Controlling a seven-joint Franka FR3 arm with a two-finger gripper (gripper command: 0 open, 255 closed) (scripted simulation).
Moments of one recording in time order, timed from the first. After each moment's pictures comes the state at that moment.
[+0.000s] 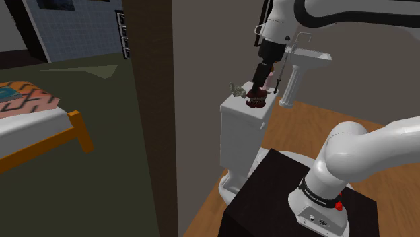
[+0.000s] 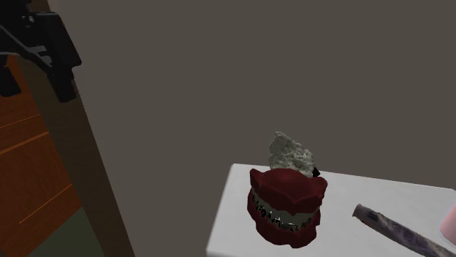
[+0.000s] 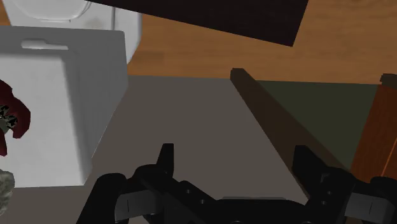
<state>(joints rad) 0.01 -0.81 0.06 -2.39 0.09 1.67 -0.14</state>
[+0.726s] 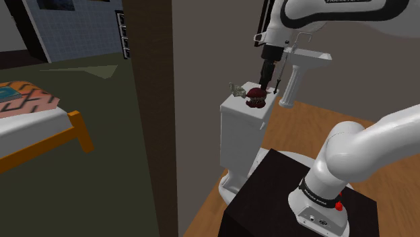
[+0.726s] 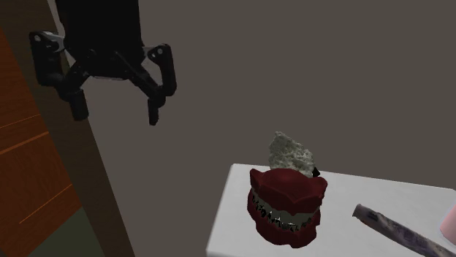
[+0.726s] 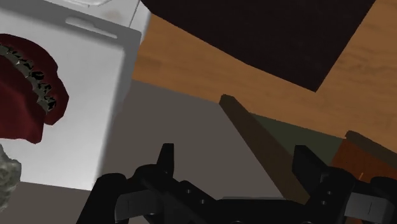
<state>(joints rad) 0.03 -0.64 -0.23 -2.31 -0.02 1.65 -0.60</state>
